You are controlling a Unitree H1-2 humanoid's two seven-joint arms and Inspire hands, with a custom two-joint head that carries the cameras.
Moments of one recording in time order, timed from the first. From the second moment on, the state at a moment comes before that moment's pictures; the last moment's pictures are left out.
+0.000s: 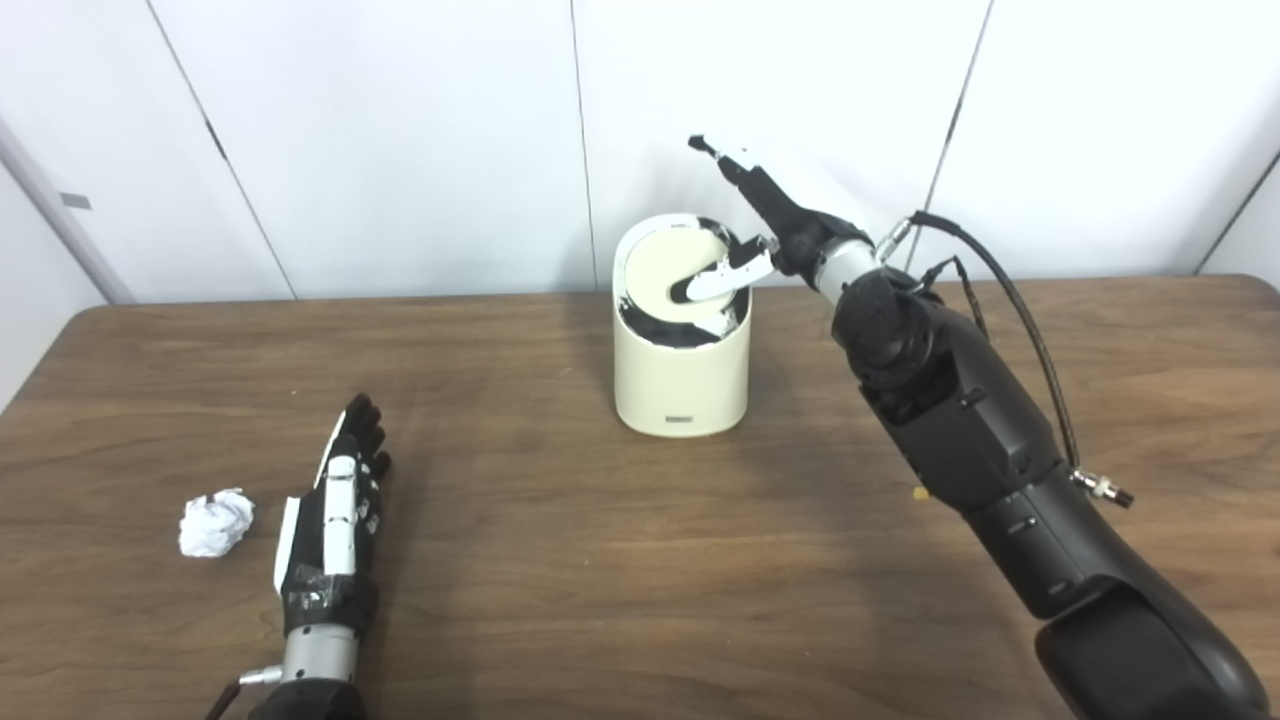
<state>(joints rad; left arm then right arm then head) 0.02 0.06 0.16 -0.06 -0.19 -0.06 -0.01 -0.78 -0.23 0.34 0.20 -0.58 0.38 0.15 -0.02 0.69</state>
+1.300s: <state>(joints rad) 0.02 0.05 0.16 -0.05 -0.17 -0.07 0.00 -0.56 -0.27 0.15 -0.10 -0.49 0.46 0.16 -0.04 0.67</state>
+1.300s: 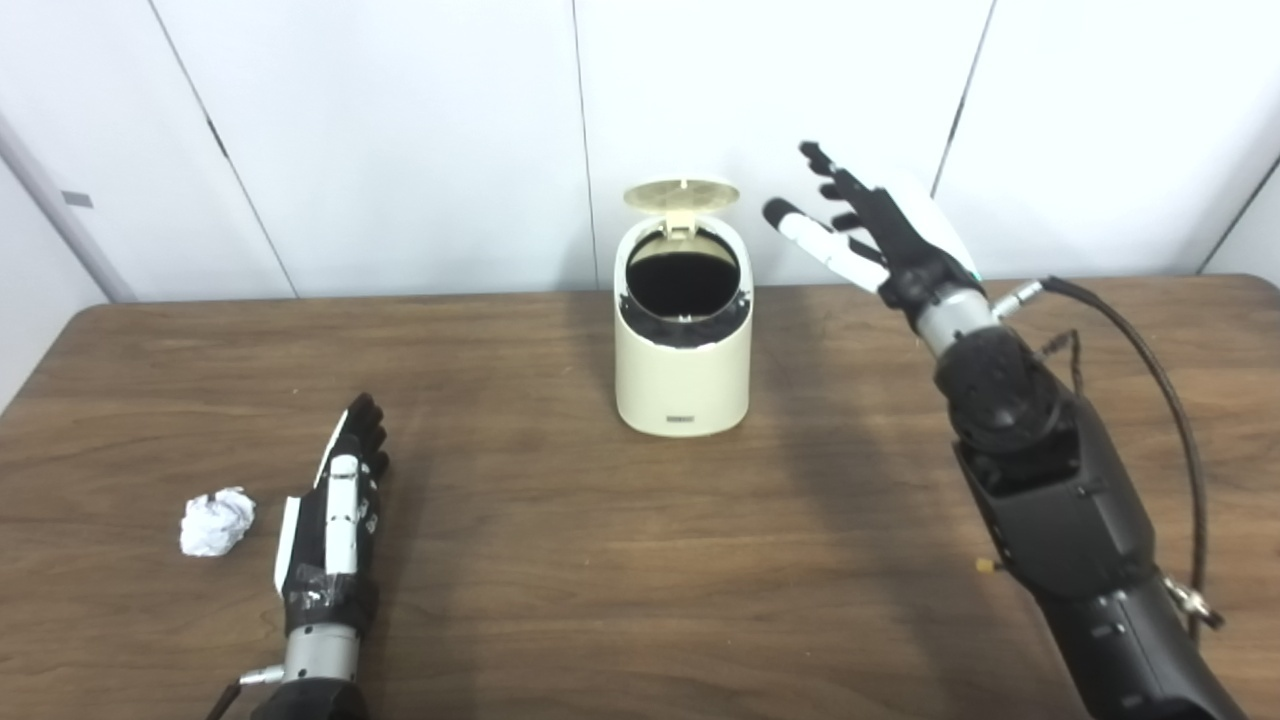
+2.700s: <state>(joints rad) 0.02 0.07 0.15 -0.05 -0.21 -0.06 -0.04 -0.23 -0.11 -0.24 0.01 0.18 0.14 0.00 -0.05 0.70</state>
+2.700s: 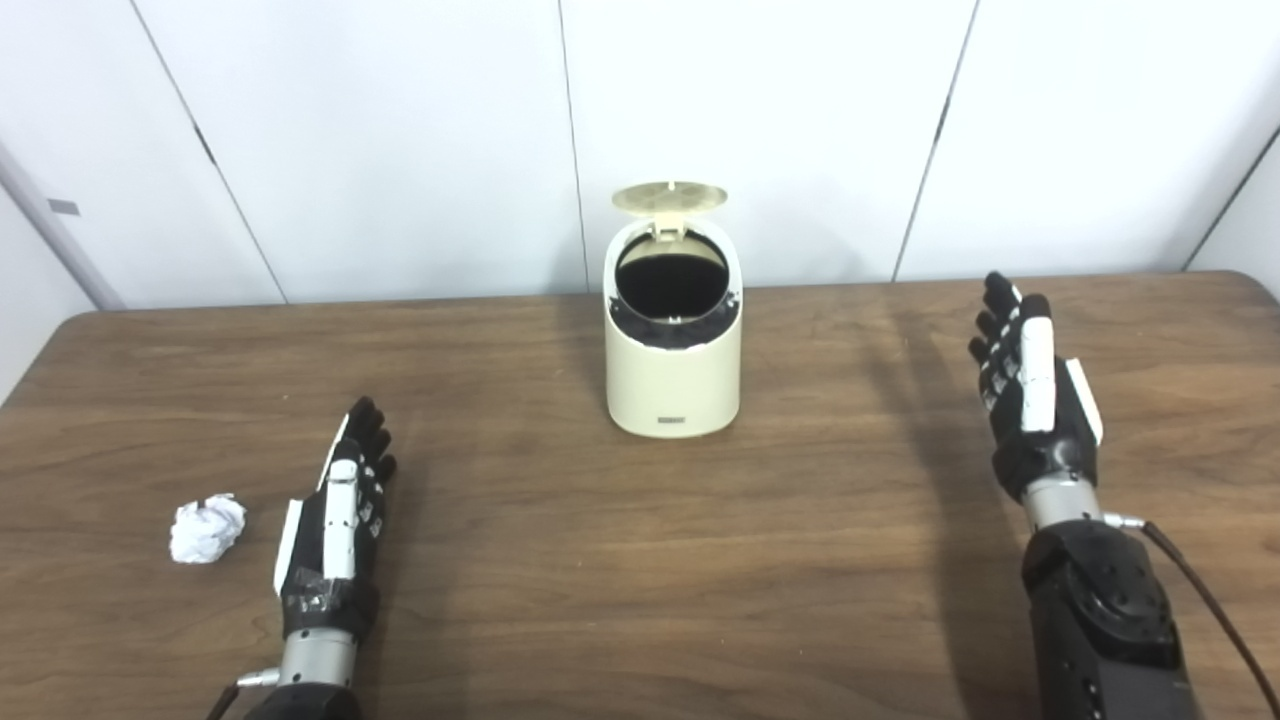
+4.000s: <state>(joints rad) 0.02 0.07 0.16 -0.06 -0.20 -0.04 -0.04 -0.05 -0.07 -0.16 -0.13 0.13 0.15 -0.04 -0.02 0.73</state>
